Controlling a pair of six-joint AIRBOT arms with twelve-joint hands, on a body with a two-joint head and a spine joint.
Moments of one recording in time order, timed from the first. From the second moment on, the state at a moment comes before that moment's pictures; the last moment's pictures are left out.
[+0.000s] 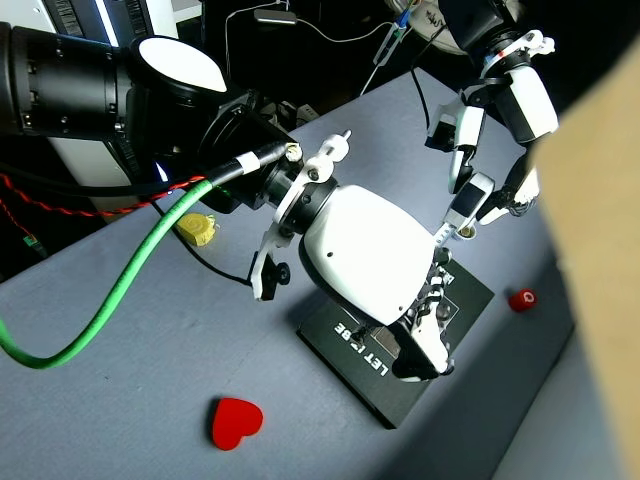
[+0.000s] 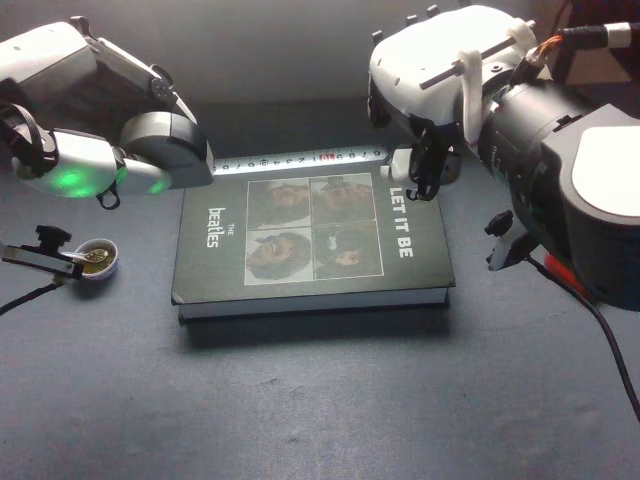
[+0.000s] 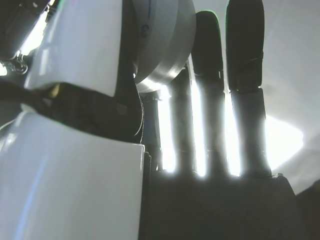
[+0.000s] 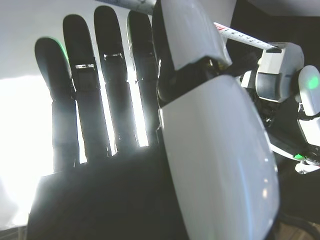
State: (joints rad) left arm 0.57 -0.79 1.01 -0.51 -0.42 0.81; right arm -0.17 -1.31 0.95 -1.71 -0.87 0.63
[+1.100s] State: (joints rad) left arm 0.57 -0.79 1.01 -0.50 -0.42 0.81; right arm -0.15 -1.30 0.95 -1.72 -0.87 0.63
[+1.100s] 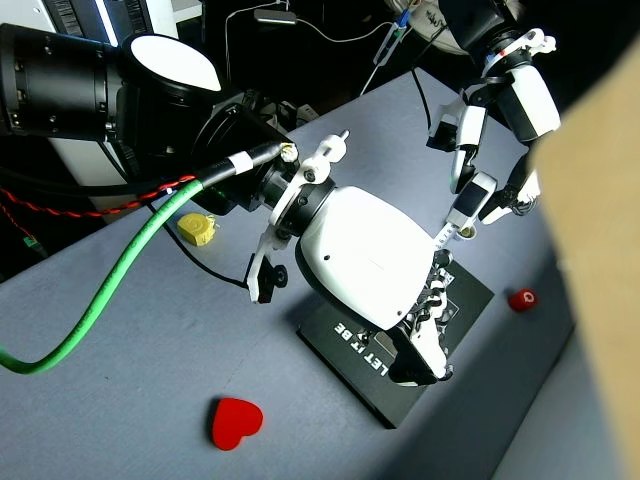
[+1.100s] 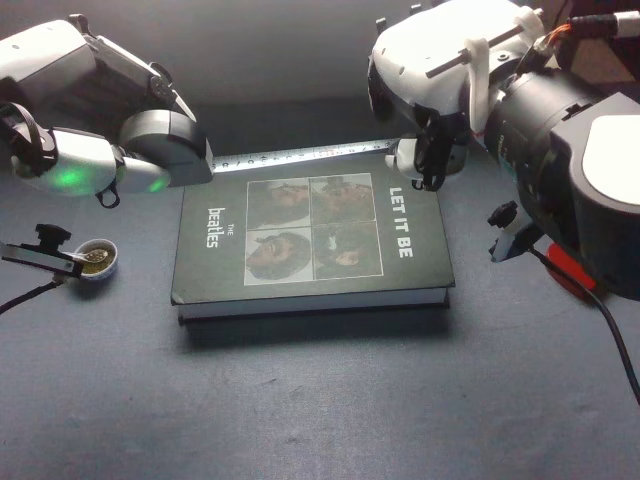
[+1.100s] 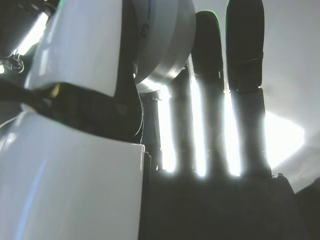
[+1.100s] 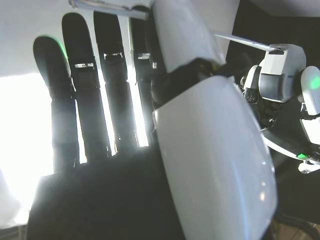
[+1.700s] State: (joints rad) left arm 0.57 -0.79 1.01 -0.50 -0.44 0.81; right arm -0.15 -1.30 0.95 -1.72 -0.86 0.63
